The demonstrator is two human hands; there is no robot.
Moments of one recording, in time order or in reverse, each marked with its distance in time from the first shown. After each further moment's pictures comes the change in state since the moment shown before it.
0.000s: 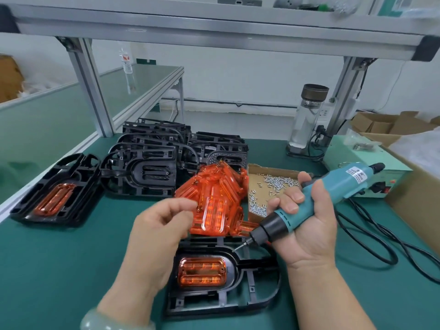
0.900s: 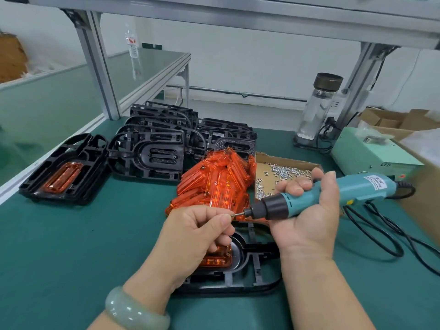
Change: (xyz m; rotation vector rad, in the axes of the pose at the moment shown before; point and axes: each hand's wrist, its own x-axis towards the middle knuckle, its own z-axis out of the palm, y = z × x) left_hand -0.021 -0.008 0.016 0.054 -0.218 -0.055; right_hand -0.007 0.016 0.015 0.014 0.215 -0.169
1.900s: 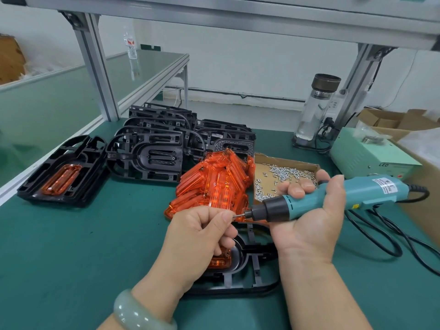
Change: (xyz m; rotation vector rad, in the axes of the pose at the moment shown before) left_hand -0.004 0.003 0.009 0.017 0.059 0.029; right_hand -0.005 -0.001 0.002 -0.007 -0.001 -0.086
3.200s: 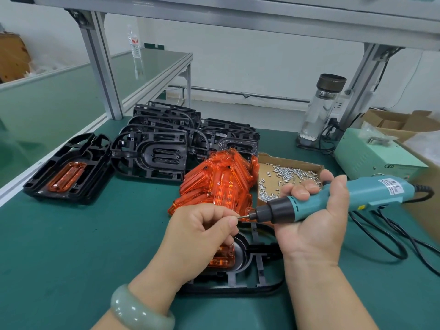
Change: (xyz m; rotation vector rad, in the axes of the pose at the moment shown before) left_hand 0.001 0.002 -0.011 0.159 -0.052 0.104; right_hand -0.003 0.000 -0.002 -0.032 -0.028 0.017
